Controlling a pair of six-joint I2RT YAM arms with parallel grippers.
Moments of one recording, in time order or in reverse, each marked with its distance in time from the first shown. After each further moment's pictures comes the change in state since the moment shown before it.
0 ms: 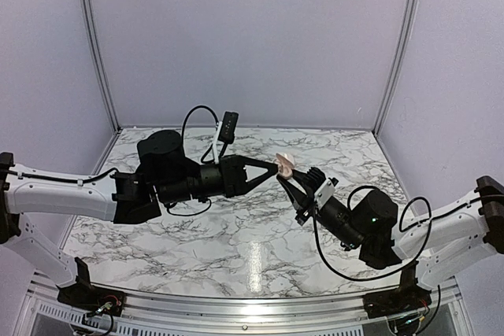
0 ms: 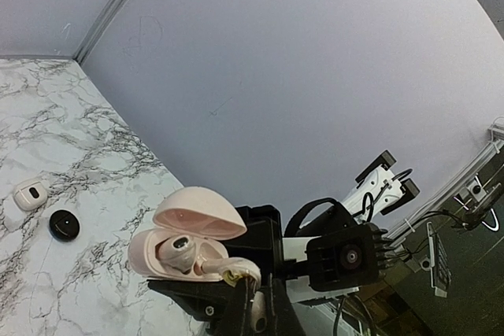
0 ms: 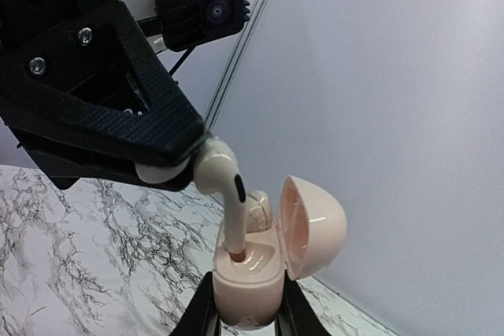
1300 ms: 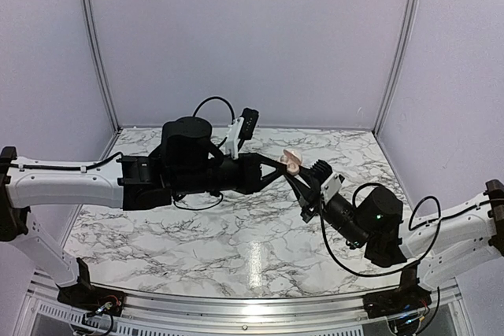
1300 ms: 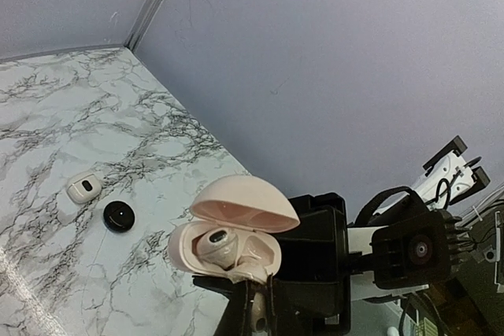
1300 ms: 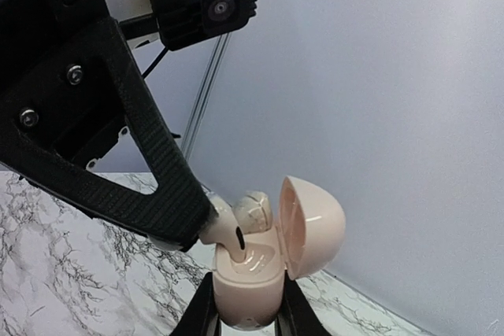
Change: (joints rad) left arm -0.023 0.076 0.205 -0.342 -0.121 0.129; right arm -0.009 -0.073 -0.002 -0.092 0.042 0.050
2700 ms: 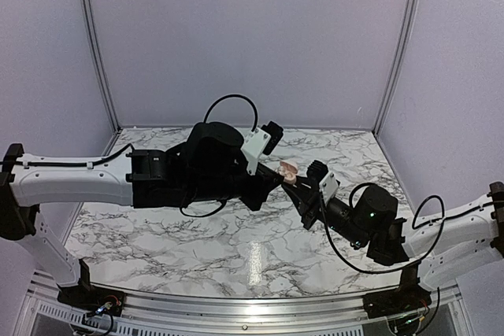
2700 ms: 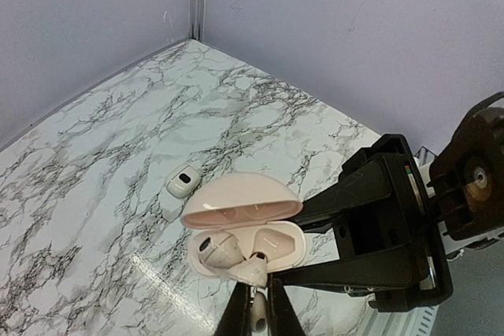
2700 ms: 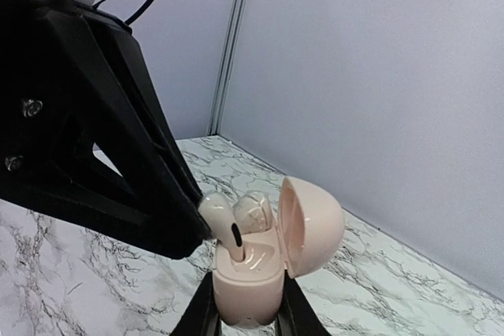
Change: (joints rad) left arm -0.072 0.082 0.177 -0.353 -0.256 0.400; right arm -0.032 -0.036 -0.008 -0.170 -0.064 0.210
